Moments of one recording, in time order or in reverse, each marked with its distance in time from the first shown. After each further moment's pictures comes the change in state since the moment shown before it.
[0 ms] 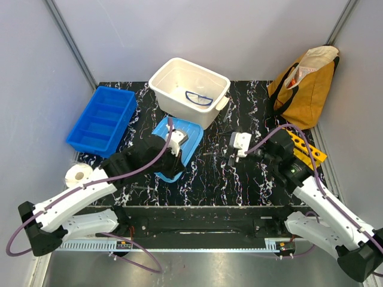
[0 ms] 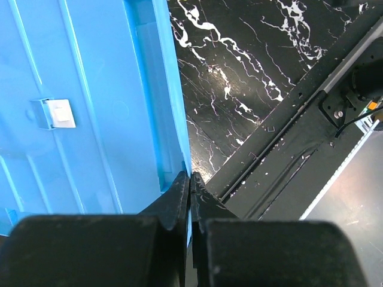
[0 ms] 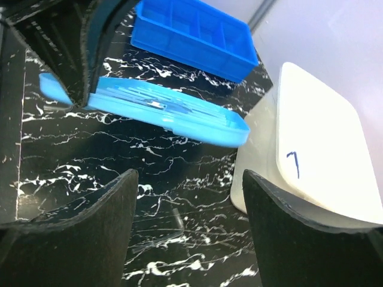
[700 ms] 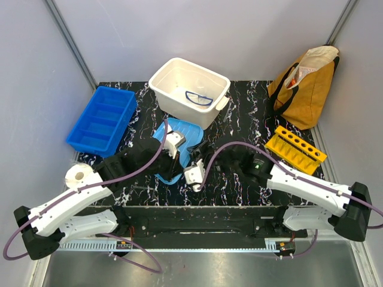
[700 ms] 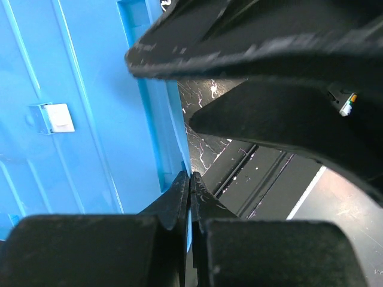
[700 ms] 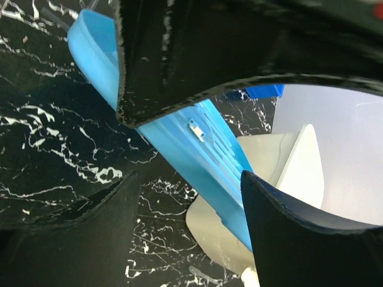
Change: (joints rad) left arm 0.000 -0.062 -0.025 0.006 0.050 0.015; right arm 0.442 0.317 0.223 -0.242 0.352 -0.619
